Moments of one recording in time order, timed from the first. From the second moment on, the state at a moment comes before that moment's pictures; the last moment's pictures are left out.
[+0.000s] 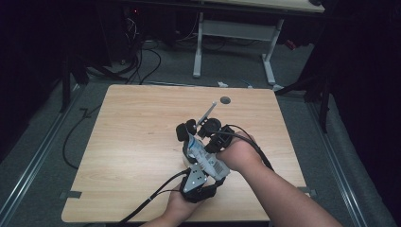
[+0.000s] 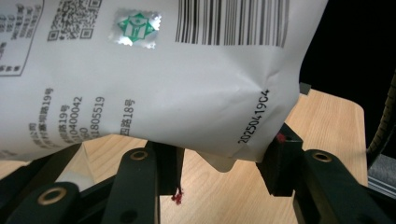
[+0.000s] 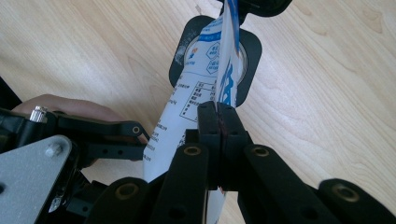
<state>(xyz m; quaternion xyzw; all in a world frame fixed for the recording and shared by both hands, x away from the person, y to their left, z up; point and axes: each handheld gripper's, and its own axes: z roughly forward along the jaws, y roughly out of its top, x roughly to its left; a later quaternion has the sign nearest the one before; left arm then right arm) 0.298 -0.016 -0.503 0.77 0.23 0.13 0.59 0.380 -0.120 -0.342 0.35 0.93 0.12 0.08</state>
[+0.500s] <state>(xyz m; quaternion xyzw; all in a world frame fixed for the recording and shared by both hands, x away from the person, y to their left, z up) 0.302 -0.012 -0.514 0.78 0.24 0.11 0.57 0.378 -0.125 -0.344 0.36 0.92 0.13 0.07</state>
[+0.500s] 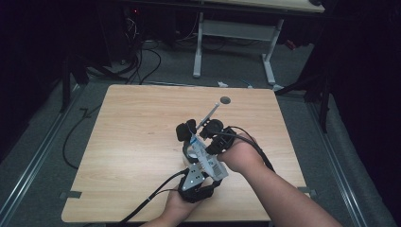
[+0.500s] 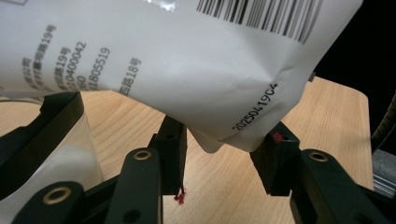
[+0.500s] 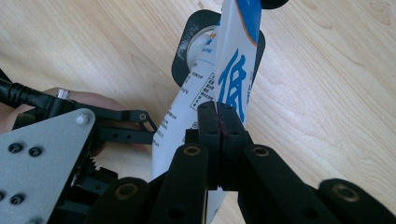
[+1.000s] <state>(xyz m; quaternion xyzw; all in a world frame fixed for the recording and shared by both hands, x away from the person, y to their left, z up) 0.308 -0.014 -0.518 0.78 0.26 0.09 0.56 0.376 -0.126 -0.346 0.36 0.92 0.13 0.07</state>
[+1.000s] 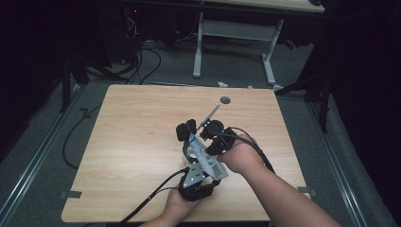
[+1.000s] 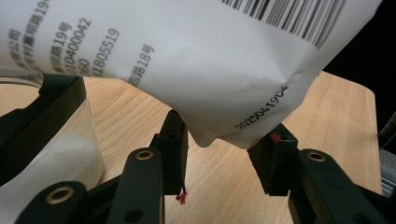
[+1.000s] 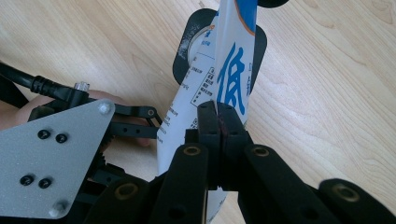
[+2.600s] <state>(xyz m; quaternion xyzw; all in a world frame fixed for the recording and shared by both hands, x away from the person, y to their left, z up) 0.312 0.062 -0.517 0.80 0.26 0.12 0.54 0.374 -0.141 -0.351 0.37 0.91 0.15 0.07</state>
